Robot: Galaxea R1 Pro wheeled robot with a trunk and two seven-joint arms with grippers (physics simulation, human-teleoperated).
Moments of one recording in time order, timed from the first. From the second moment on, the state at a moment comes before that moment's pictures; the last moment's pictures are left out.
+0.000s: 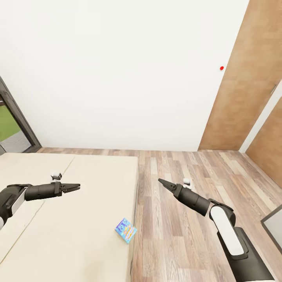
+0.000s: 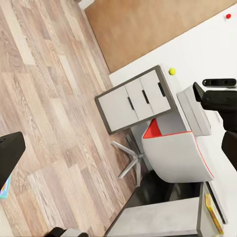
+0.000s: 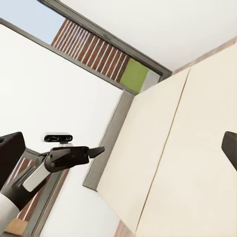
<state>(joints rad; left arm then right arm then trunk) -0.91 0.52 -0.13 -0.48 0.29 0.66 -1.51 -0.40 -0.09 0.03 -1.45 -0.92 0.77 0.50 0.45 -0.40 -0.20</state>
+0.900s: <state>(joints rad) -0.91 0.52 -0.13 -0.48 0.29 0.66 -1.51 -0.40 -0.09 0.03 -1.45 -0.93 0.75 0.50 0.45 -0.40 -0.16</state>
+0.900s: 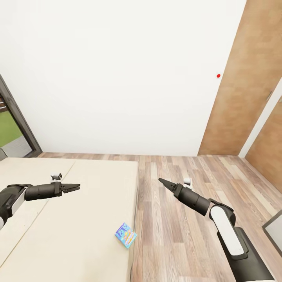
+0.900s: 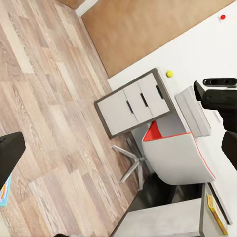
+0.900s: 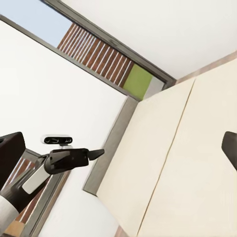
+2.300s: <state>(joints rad) -0.91 0.52 -0.13 -0.48 0.29 0.66 -1.51 -0.40 -0.09 0.03 -1.43 -0.92 0.75 0.50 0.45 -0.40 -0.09</state>
